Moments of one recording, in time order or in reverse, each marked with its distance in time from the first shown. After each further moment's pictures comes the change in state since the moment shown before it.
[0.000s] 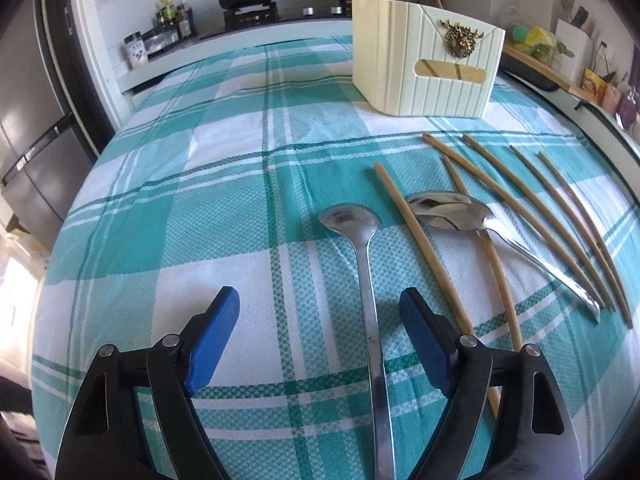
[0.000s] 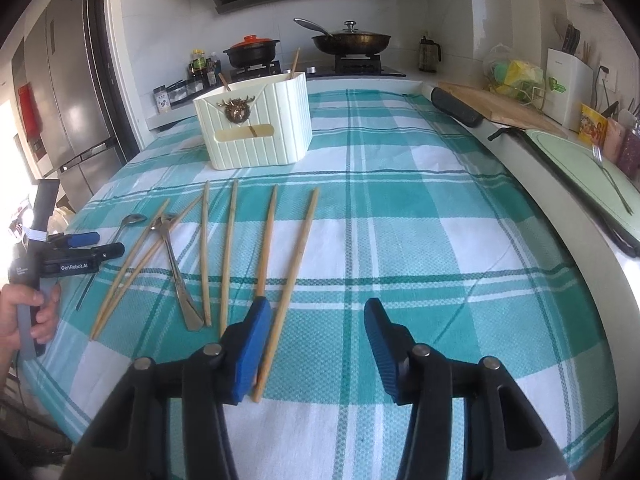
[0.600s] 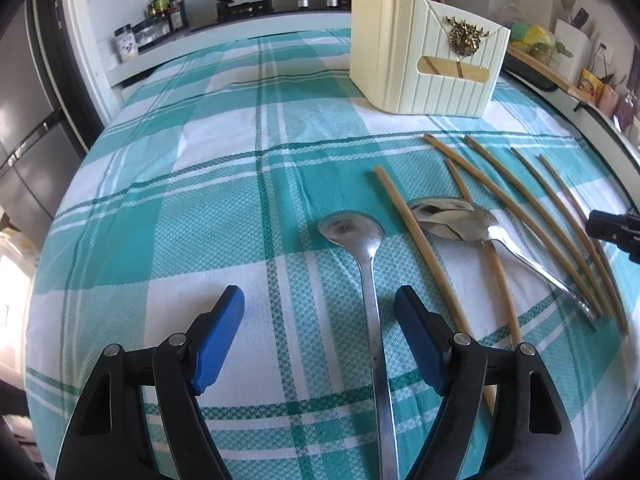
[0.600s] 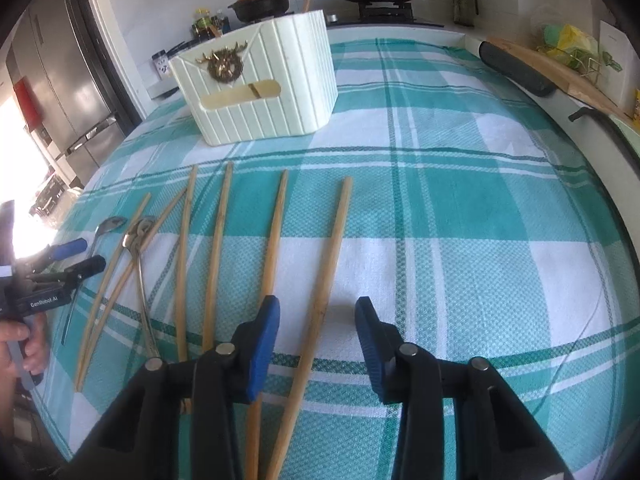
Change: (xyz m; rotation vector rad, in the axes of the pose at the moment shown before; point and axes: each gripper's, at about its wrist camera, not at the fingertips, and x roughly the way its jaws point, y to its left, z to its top) left arm 0.010 0.004 0.011 0.000 0.033 -0.043; right arm 0.094 0.006 0.038 -0.011 0.181 0.078
